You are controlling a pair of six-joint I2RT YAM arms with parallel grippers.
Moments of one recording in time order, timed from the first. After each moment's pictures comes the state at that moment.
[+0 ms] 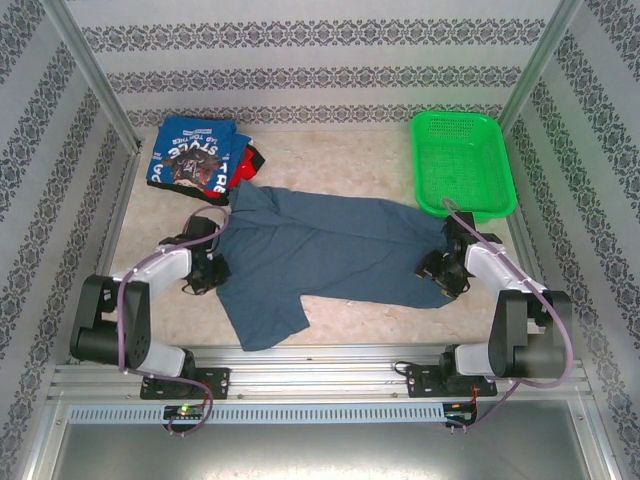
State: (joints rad) left arm -0.09 1.43 0.70 -0.63 0.08 -0.60; right arm -0.05 1.37 0.74 -0.79 -0.14 0.61
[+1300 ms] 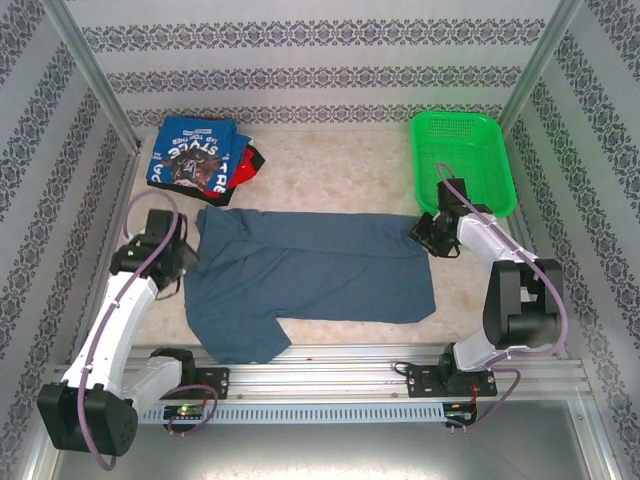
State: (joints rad) left arm -0.05 1.02 0.94 -1.00 -0.24 -0.79; right arm 0.02 1.56 0.99 -0.64 -0.21 0.68
